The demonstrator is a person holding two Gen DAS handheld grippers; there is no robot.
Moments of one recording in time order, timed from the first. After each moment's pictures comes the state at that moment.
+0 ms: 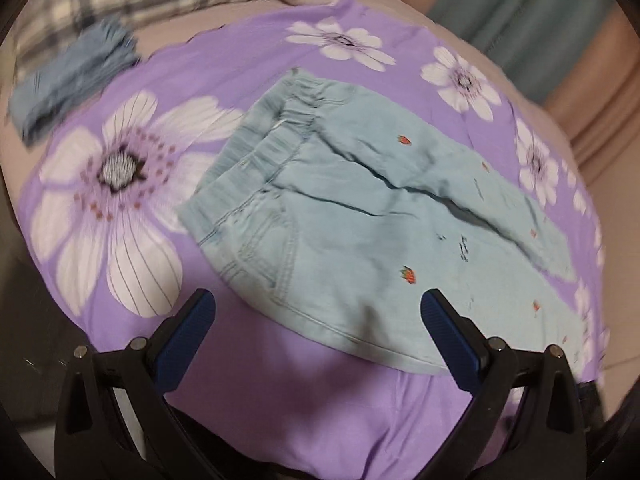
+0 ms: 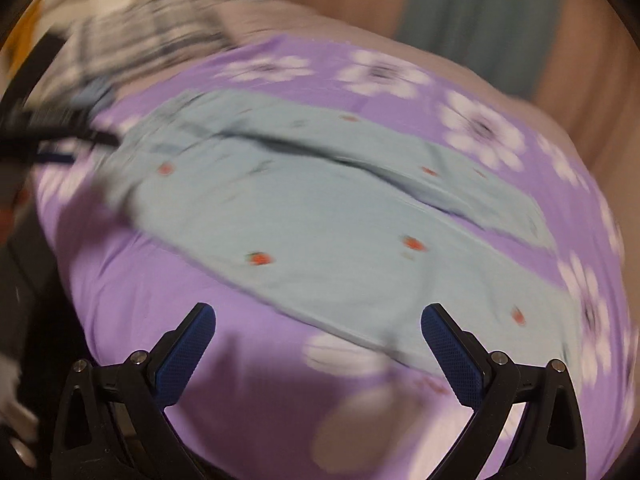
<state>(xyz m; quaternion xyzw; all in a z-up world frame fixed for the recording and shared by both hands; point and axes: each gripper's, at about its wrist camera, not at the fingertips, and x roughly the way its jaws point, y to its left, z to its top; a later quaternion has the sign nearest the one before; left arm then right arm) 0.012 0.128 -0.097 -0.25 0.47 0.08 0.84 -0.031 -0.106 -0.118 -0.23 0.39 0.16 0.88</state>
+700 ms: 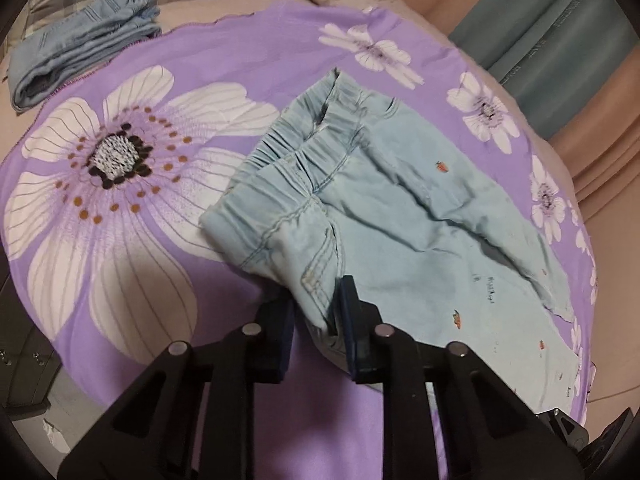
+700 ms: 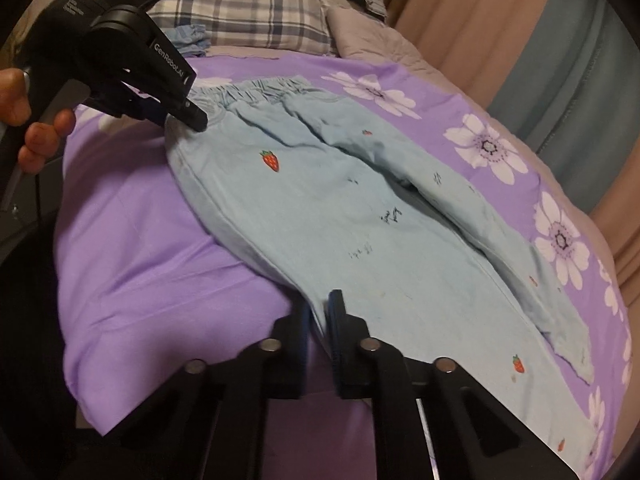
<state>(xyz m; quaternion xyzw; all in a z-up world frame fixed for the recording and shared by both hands) 0.024 0.161 -0.119 -0.28 0.43 0.09 0.85 -0.030 -0.034 -0.147 -0.31 0.34 0.25 0.85</state>
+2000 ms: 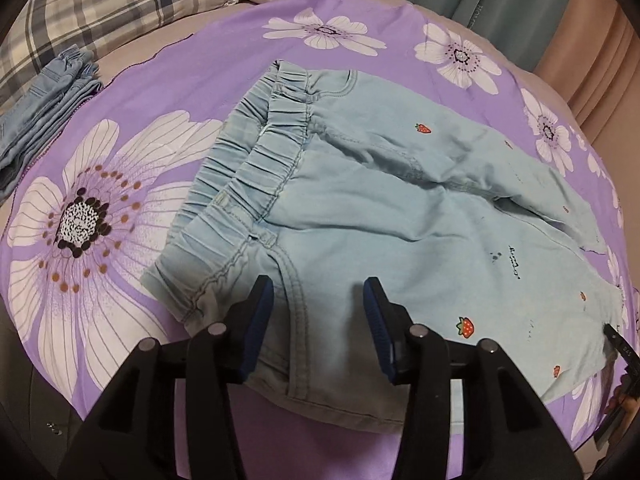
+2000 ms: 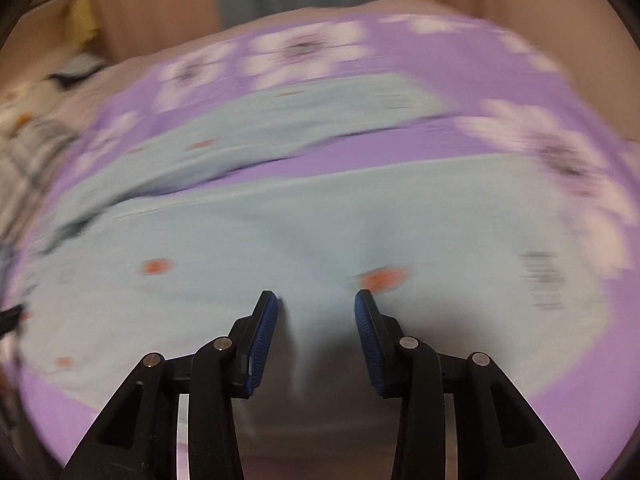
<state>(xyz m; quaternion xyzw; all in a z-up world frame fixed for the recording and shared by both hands) 0.059 0.138 -0.135 -0.15 0.48 0.06 0.86 0.029 -0.324 -0.141 0.05 0.45 -0.09 0.89</state>
